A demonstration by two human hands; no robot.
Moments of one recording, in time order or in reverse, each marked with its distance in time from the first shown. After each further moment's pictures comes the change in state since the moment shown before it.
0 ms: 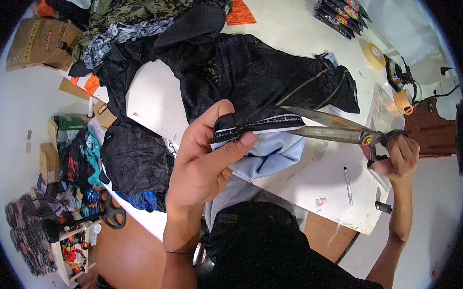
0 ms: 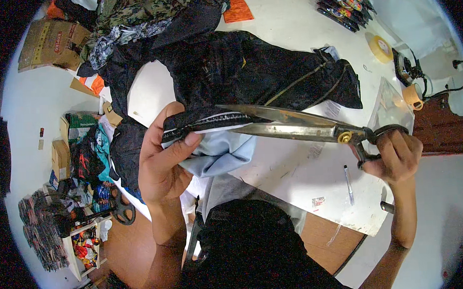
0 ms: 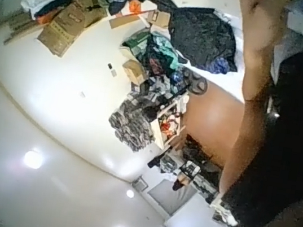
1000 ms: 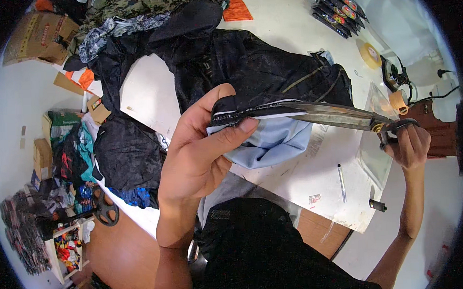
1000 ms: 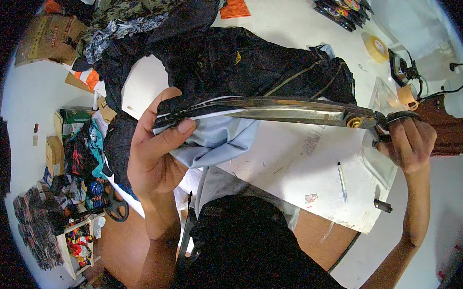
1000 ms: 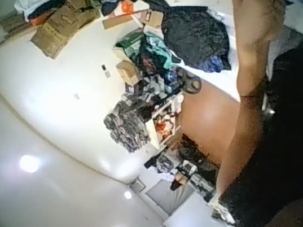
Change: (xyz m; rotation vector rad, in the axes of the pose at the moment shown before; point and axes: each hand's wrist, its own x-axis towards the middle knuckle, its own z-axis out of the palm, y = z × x) left_hand 0.003 0.000 0.002 -0.227 -0.101 0.012; right_hand -0.012 0.045 -0.016 -0.112 -0.107 -0.160
